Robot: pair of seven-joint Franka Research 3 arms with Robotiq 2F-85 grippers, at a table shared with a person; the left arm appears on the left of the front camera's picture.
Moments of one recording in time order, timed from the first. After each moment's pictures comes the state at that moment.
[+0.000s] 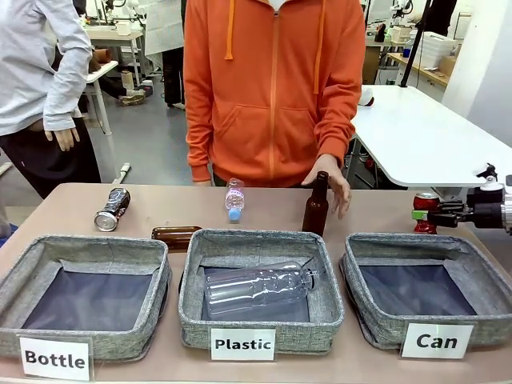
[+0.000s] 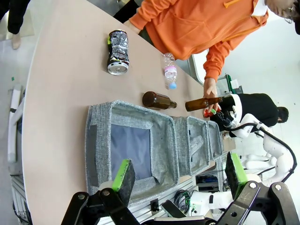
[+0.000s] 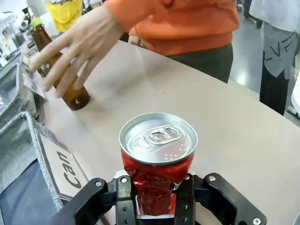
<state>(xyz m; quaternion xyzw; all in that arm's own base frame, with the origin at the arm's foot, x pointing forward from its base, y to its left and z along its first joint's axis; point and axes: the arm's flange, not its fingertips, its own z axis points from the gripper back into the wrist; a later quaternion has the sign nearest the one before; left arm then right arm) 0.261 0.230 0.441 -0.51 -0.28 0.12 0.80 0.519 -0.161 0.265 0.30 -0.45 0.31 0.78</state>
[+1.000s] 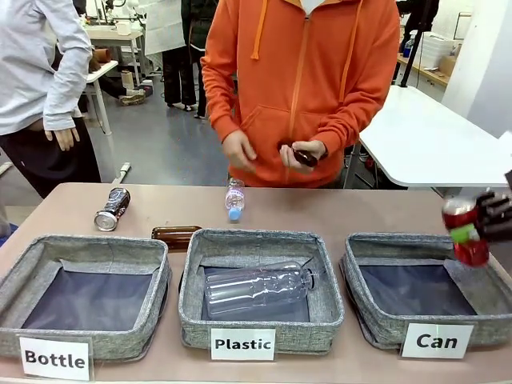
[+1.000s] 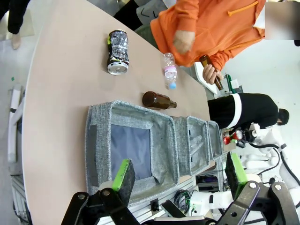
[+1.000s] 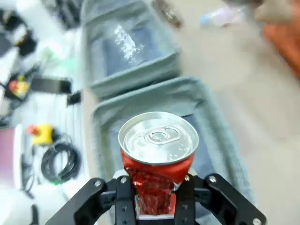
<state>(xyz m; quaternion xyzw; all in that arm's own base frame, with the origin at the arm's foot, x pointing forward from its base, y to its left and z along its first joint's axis) 0.261 0.230 0.442 -0.51 -0.28 0.12 0.80 0.374 -0.087 0.410 0.31 -0.26 0.54 0.73</state>
